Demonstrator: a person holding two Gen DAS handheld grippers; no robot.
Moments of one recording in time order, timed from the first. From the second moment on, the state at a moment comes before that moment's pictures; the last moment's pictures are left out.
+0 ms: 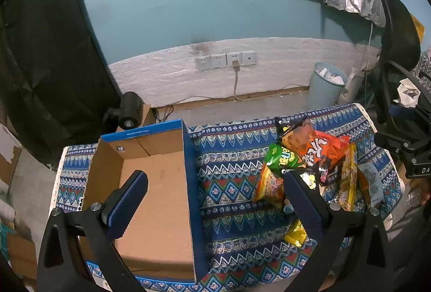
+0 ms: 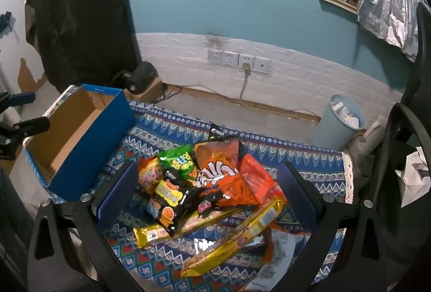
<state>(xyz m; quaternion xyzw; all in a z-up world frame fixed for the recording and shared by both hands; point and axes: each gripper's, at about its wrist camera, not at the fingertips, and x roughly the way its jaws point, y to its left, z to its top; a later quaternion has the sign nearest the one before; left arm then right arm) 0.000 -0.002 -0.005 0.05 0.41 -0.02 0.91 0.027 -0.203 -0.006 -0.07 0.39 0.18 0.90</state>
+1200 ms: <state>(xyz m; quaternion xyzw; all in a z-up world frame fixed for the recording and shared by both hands) 0.000 -0.008 -0.012 0.06 0.42 -0.02 0.90 0.024 -0.201 -0.011 -0.07 0.40 0.19 0.89</state>
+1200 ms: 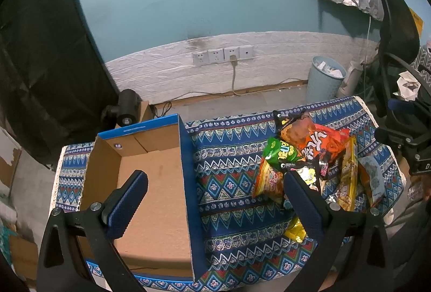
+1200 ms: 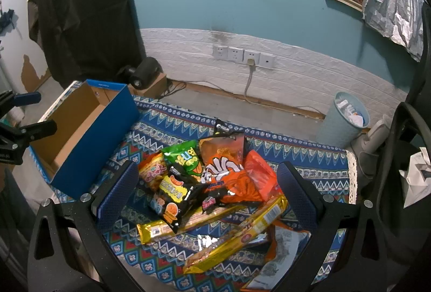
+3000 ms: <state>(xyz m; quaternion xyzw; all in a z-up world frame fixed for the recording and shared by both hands) -0.004 -0.011 -0.017 0.07 0.43 -0.03 0.90 0.024 -0.204 -0.011 -0.07 0.41 0.19 0.89</state>
